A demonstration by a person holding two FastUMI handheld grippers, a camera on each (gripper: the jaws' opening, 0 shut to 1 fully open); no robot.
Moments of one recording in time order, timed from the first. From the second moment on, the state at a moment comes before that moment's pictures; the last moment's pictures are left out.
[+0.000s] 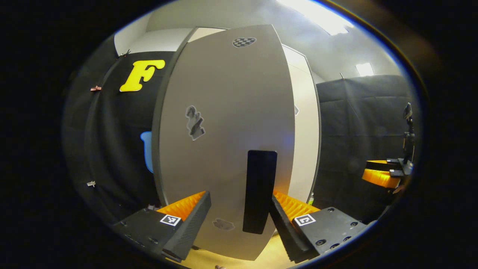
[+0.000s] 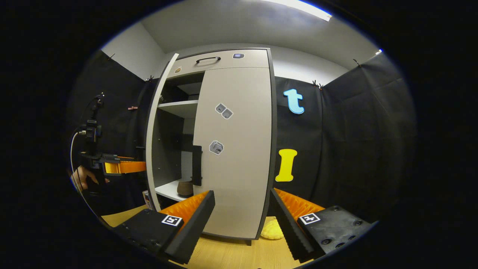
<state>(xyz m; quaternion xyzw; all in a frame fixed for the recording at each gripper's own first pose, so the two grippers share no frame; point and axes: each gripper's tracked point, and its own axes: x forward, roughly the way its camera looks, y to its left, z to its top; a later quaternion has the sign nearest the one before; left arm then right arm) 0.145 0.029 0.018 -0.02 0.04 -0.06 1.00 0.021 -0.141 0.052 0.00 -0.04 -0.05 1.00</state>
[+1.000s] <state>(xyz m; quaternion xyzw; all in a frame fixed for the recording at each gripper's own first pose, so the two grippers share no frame) 0.206 0.001 0.022 0.05 0.03 0.09 0.99 0.048 -0.146 0.043 0.02 -0.03 0.02 1.00</state>
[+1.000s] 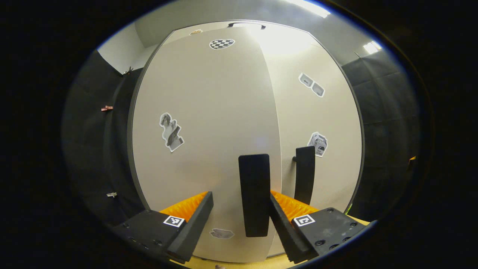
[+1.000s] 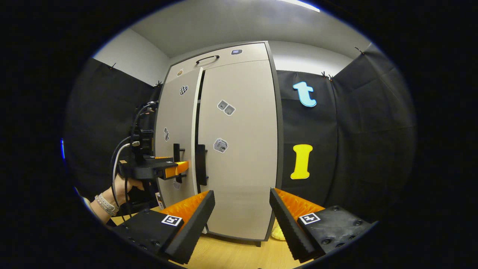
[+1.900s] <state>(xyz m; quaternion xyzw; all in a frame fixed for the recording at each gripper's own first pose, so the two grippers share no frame) 0.175 -0.015 0.024 0.03 0.02 0.07 1.00 0.038 -0.134 0.050 0.03 -0.04 0.02 1.00</state>
